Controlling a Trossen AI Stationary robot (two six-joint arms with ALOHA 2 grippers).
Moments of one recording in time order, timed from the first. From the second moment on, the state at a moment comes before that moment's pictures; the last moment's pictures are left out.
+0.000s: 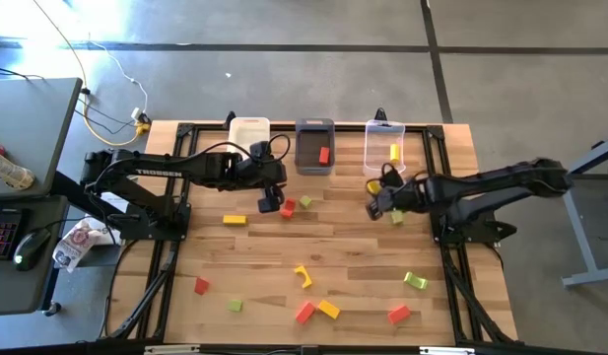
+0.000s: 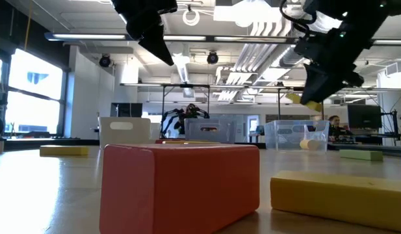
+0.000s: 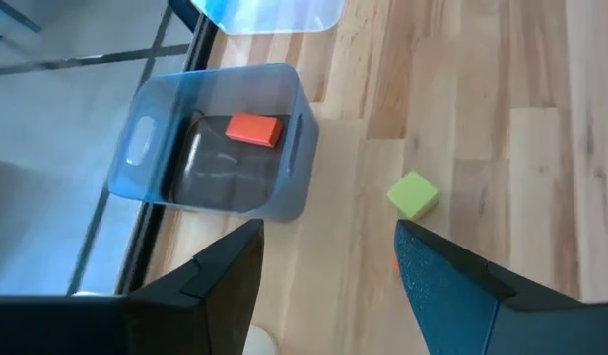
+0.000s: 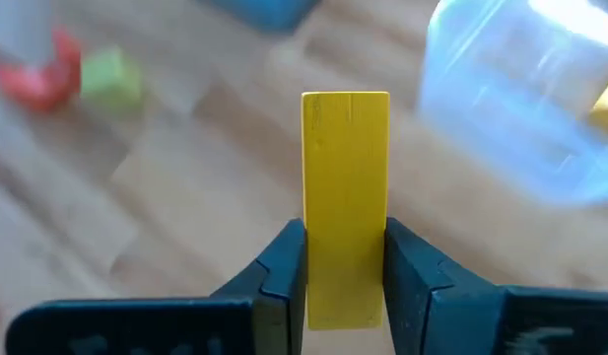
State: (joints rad) left arm 0.18 1.41 1.14 -0.59 -0.37 0.16; right arm 0.06 1.10 0.69 -0.66 0.48 0.93
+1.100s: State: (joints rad) left arm 0.18 1.41 1.14 -0.68 -0.24 -0.12; right arm -0.46 1.09 0.69 -0.17 0.59 0.23
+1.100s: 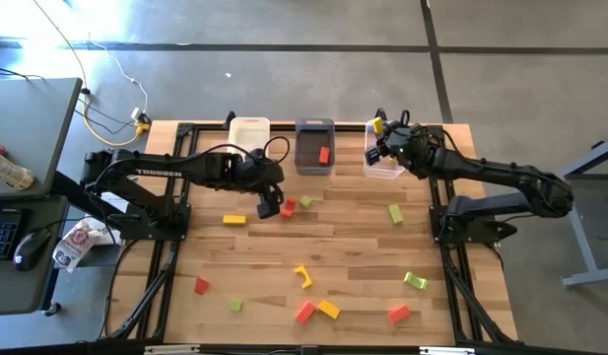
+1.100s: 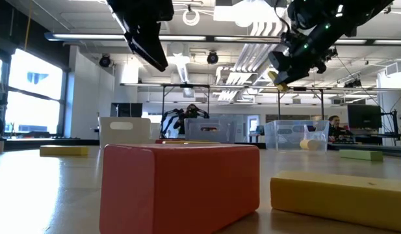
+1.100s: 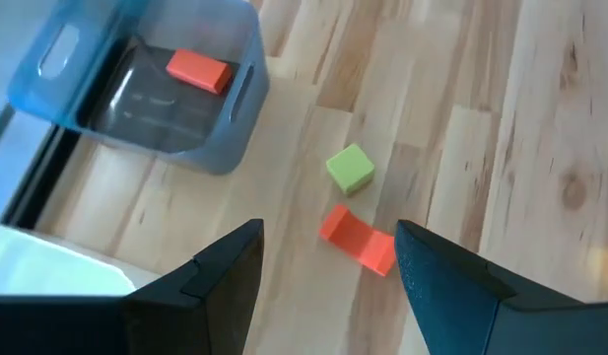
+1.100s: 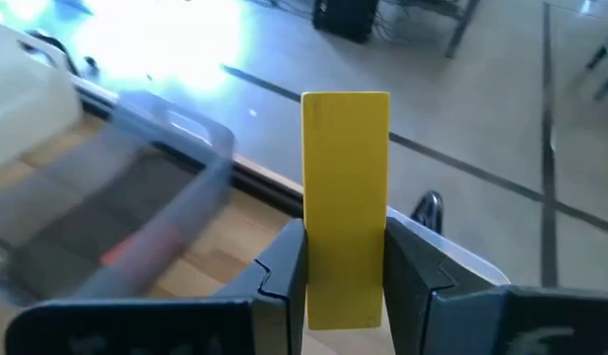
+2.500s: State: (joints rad) left arm 0.14 1.69 1.14 -0.69 -0.22 -0.58; right arm -0.74 1.38 0.69 -0.29 0.19 0.26
